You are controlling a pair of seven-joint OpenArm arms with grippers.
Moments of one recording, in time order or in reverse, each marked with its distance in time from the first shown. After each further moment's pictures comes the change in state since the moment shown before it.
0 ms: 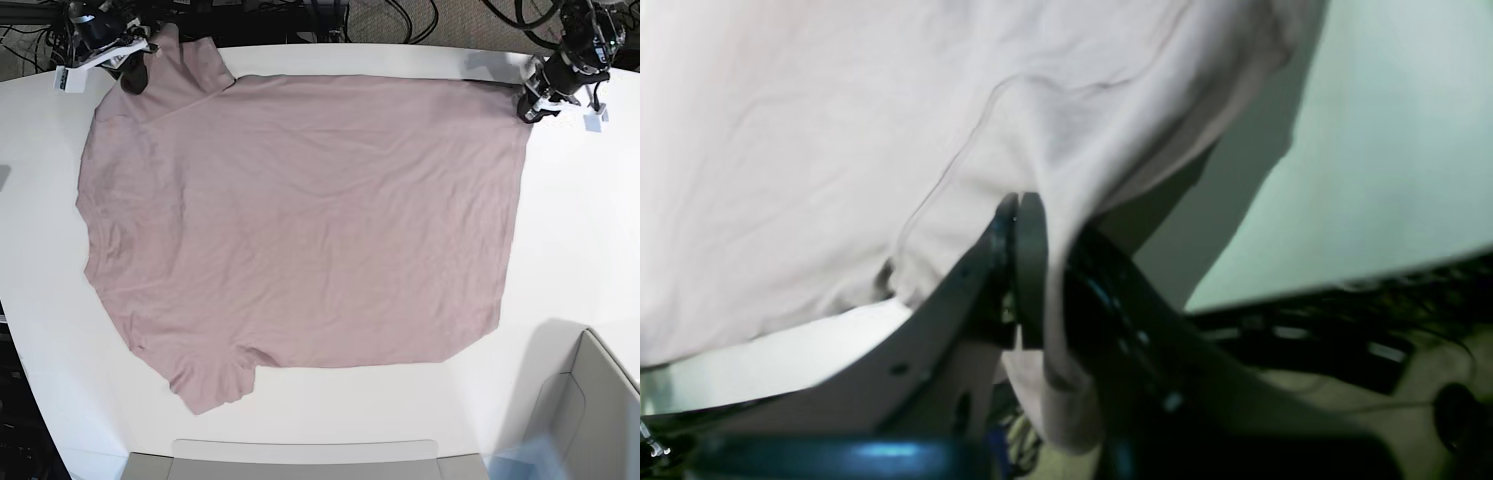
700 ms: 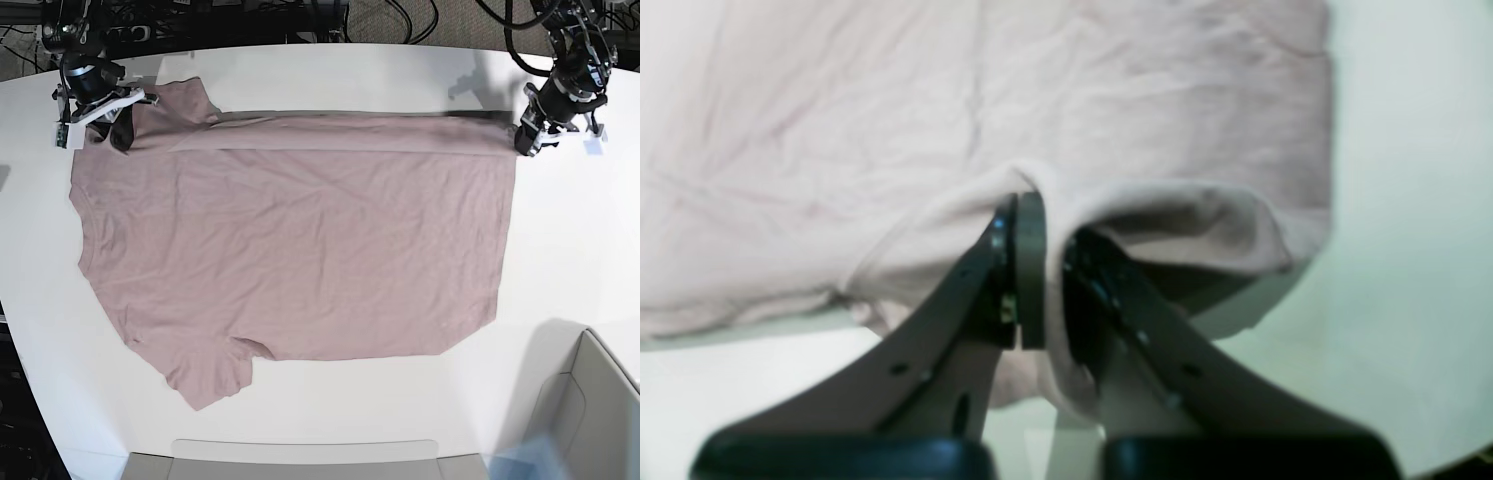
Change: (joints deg) left arm -8.6 3.9 0.0 1.8 0.8 9.8 0.0; right arm 16.7 -0.2 -0.5 0.1 -14.0 0.3 -7.5
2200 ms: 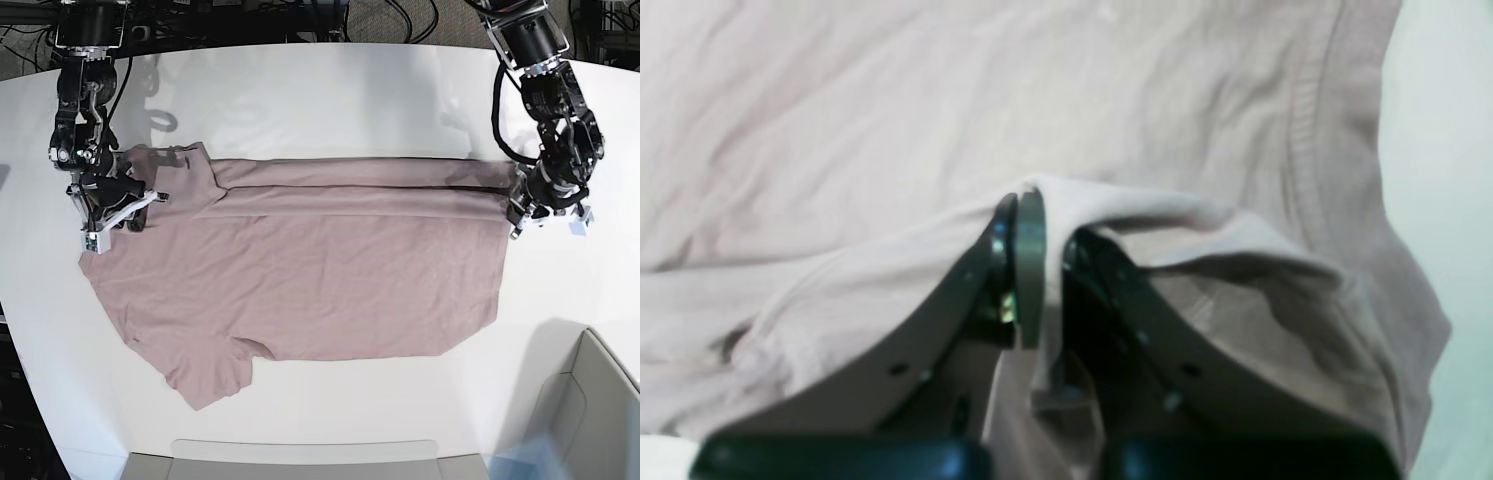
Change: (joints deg) left arm -23.1 -0.2 6.6 -15.1 16.6 3.4 -0.5; right arm 33.6 4.0 -12.7 -28.3 -9.8 0.3 -7.2
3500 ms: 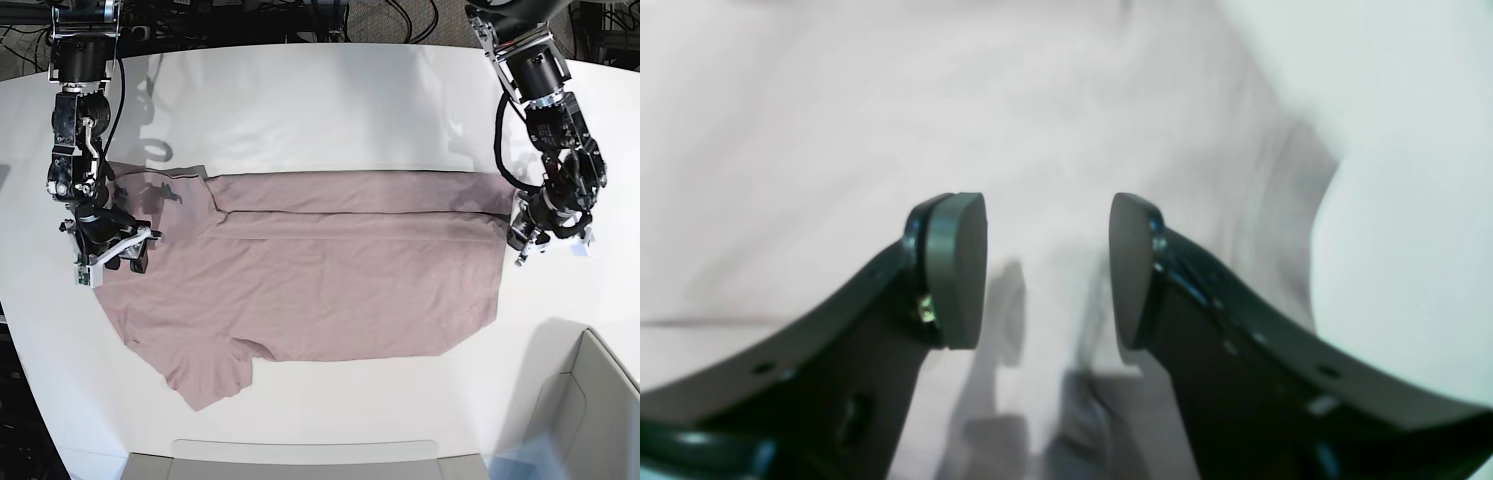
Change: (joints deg) left arm -7.8 -1.6 -0.3 -8.1 0.2 0.5 -0.4; right arm 7.5 2.4 -4.7 -6.1 -0.2 -0.4 9.7
